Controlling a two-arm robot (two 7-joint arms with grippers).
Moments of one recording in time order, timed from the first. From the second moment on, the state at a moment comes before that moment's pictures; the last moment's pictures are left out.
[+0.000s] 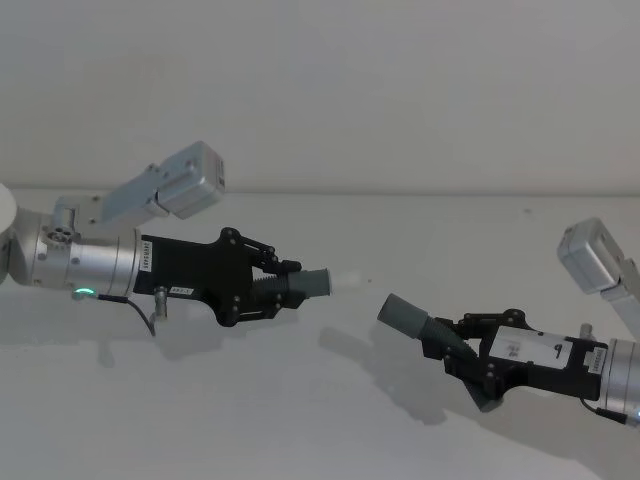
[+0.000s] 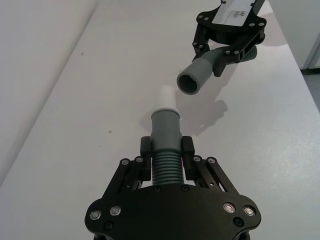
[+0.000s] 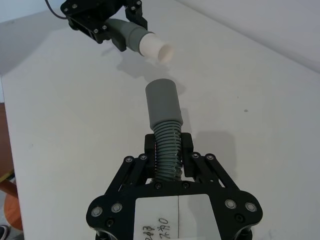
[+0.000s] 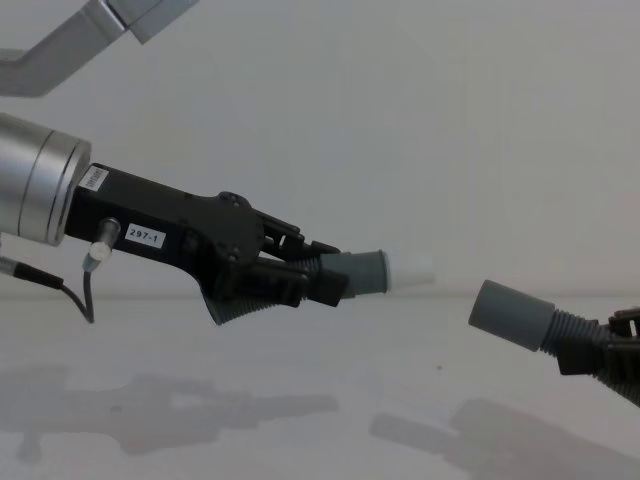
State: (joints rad) left arm -0.68 0.58 0.66 -1.44 -0.38 0.12 -1.05; right arm 0.12 0.69 -0.28 -1.74 0.50 0.32 0.78
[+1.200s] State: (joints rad) left arm -0.70 0.57 0.70 -1.41 -0.41 0.10 -1.06; right arm 0.15 0.69 -0.31 -1.75 0.53 0.34 0.75
